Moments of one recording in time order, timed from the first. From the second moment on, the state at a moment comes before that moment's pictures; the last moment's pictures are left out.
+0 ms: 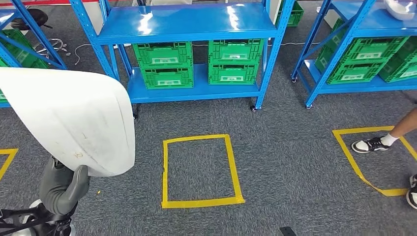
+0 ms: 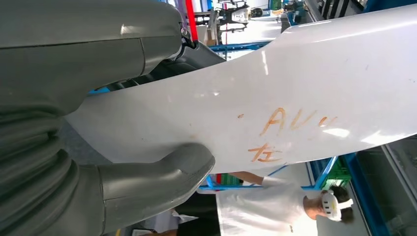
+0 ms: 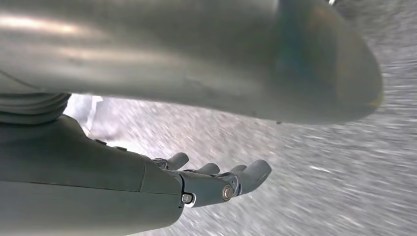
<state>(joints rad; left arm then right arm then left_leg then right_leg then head) -0.07 0.04 -0.09 -1.72 0.29 -0.54 -0.40 -0.07 0.03 -1.15 -0.20 1.04 0.11 -0.01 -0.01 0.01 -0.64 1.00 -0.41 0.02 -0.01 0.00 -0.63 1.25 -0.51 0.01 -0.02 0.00</state>
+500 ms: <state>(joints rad) 0.04 0.15 -0.09 -1.75 0.35 -0.53 -0.46 -0.07 0.06 -1.18 -0.20 1.04 0.11 -0.05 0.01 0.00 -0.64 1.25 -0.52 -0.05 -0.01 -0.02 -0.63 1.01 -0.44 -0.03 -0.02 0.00</state>
